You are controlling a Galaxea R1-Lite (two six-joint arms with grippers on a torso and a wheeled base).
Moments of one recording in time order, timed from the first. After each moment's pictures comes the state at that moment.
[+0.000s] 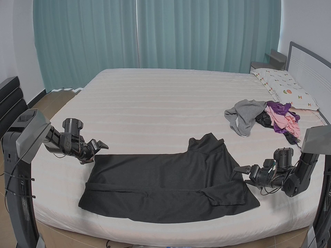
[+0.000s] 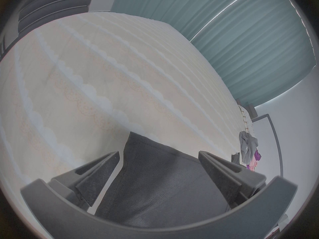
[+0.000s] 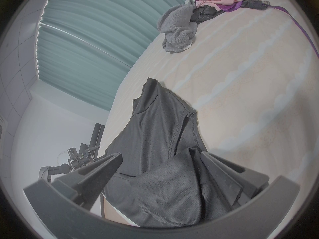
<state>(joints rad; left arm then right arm) 0.05 2.44 -1.40 -0.19 -0.30 -0.60 0.05 2.28 -0.49 -1.14 0.47 0.70</state>
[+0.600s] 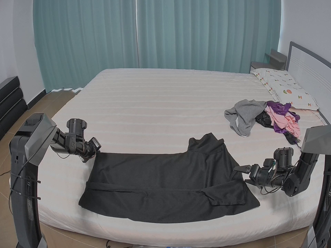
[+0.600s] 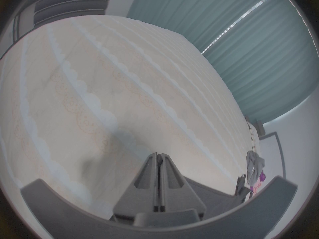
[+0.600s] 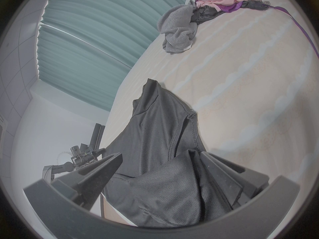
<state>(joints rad) 0.04 2.53 -1.52 -0.19 -0.17 -0.71 0.05 2.29 -0.50 -1.14 0.47 0.70</state>
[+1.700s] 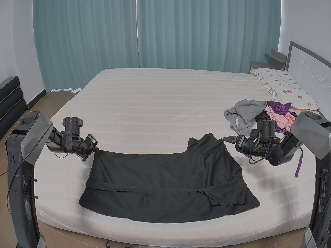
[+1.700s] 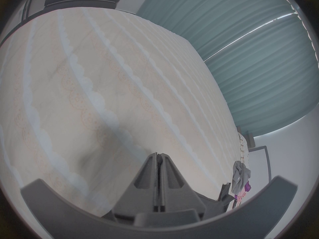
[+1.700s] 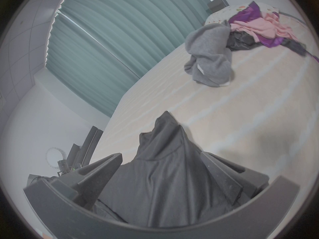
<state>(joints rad) 0.07 2.49 -1.48 -0.24 -0.23 -0.84 0.11 2.38 -1.10 -0.76 0.34 0.62</state>
